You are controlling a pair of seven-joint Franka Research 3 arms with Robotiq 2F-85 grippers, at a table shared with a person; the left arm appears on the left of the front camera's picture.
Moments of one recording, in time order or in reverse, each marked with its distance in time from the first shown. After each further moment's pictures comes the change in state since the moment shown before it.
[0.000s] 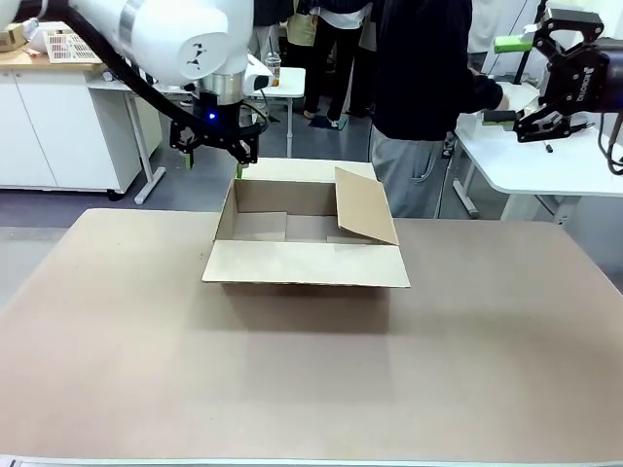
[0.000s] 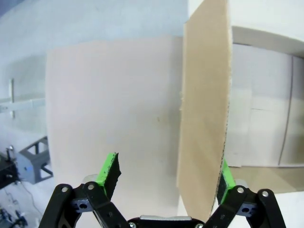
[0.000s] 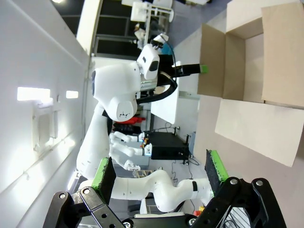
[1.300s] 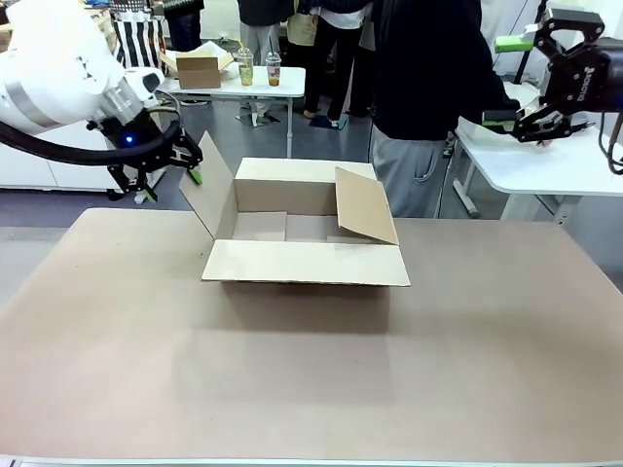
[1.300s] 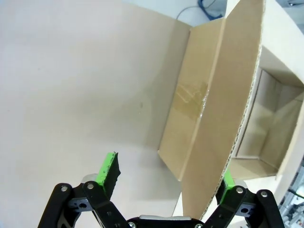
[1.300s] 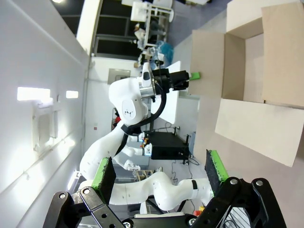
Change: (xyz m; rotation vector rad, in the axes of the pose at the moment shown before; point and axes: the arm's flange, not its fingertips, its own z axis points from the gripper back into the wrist) left arm -0.038 0.128 -0.052 -0.482 0.040 0.314; right arm 0.000 0.000 0.000 0.000 0.001 0.000
